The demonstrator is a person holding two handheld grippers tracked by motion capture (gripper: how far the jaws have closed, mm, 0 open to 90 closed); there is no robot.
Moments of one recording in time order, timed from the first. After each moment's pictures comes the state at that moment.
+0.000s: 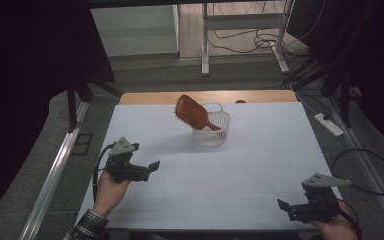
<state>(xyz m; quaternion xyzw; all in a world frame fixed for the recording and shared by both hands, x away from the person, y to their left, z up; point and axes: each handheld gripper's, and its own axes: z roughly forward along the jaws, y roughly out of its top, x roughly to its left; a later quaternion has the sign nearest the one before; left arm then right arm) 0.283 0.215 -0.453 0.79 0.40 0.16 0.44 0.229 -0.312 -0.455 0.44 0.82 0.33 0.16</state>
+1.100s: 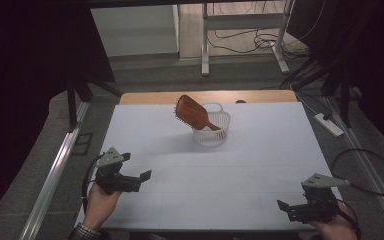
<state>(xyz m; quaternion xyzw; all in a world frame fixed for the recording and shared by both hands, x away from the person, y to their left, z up) 0.252 0.233 -0.459 0.78 0.42 0.15 0.44 0.229 -0.311 -0.455 0.43 0.82 0.32 0.16</state>
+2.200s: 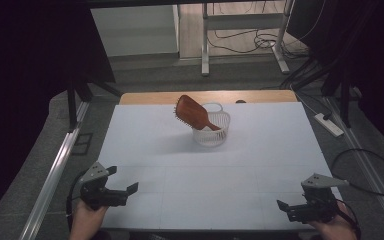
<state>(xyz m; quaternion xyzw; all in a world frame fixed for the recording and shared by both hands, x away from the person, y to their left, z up) 0.215 0.261 -0.473 0.77 0.45 0.16 0.43 0.228 -0.310 -0.455 0.43 0.83 0.32 0.17</state>
